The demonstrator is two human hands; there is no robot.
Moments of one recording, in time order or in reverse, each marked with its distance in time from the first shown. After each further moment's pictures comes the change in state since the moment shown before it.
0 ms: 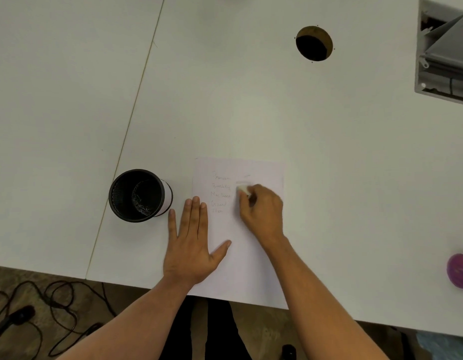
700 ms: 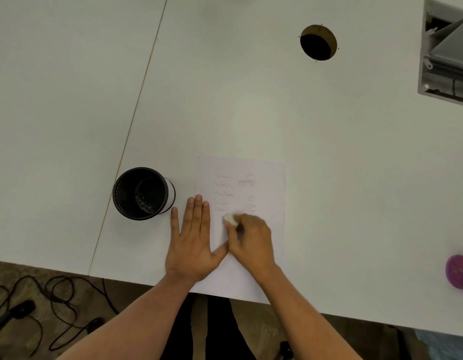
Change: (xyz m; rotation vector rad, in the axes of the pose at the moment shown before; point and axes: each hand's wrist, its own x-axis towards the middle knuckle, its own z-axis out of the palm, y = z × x) left_hand 0.000 0.000 -0.001 0.000 -0.035 -0.006; right_hand -0.060 -0.013 0.007 0.022 -0.168 -0.068
